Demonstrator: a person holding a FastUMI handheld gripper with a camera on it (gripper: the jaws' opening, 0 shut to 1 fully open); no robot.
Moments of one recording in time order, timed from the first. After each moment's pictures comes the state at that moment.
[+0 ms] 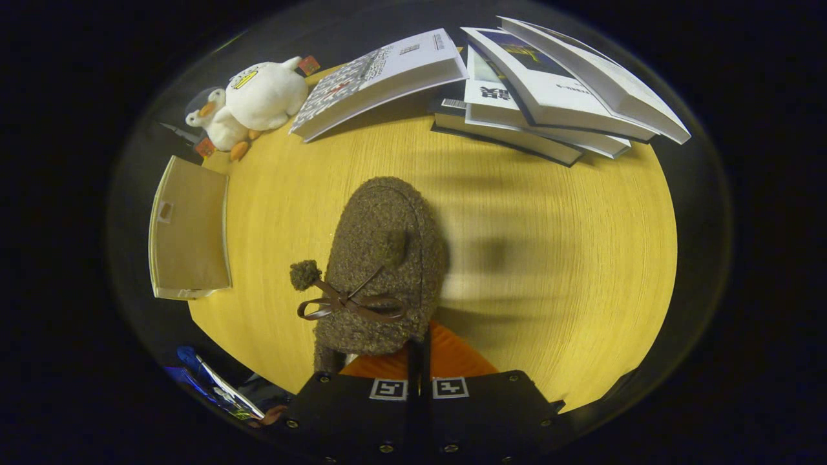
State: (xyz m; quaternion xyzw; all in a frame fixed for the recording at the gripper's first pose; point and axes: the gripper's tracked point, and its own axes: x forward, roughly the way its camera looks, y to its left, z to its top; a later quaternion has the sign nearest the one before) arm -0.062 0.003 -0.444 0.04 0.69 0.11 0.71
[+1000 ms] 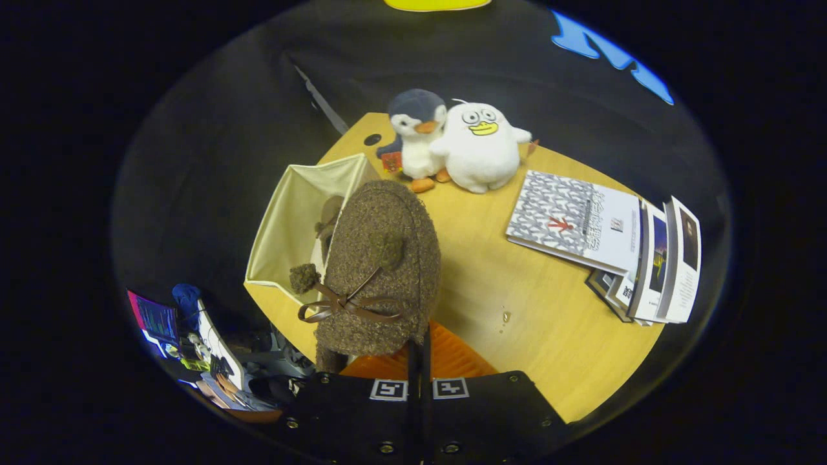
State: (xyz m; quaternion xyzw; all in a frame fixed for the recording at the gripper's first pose) arm -0.011 0.255 -0.277 -0.07 0.61 0.32 0.72
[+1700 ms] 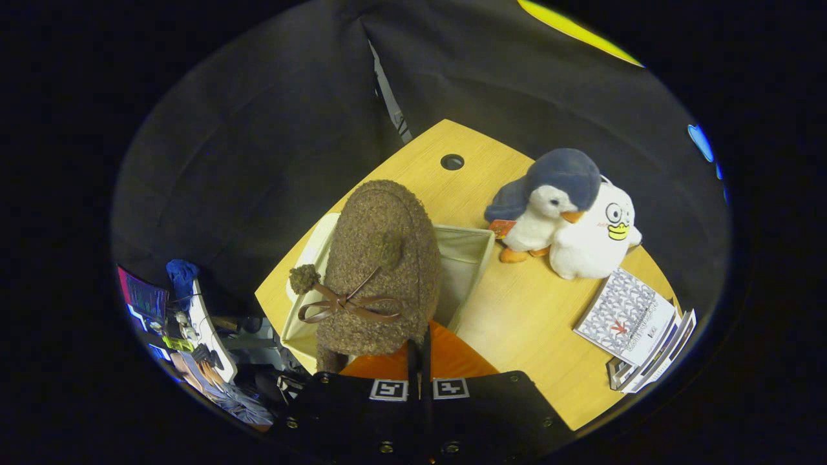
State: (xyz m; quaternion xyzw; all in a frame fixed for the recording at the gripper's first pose) arm 0.023 0.435 -0.309 -0.16 0.59 0.39 0.69
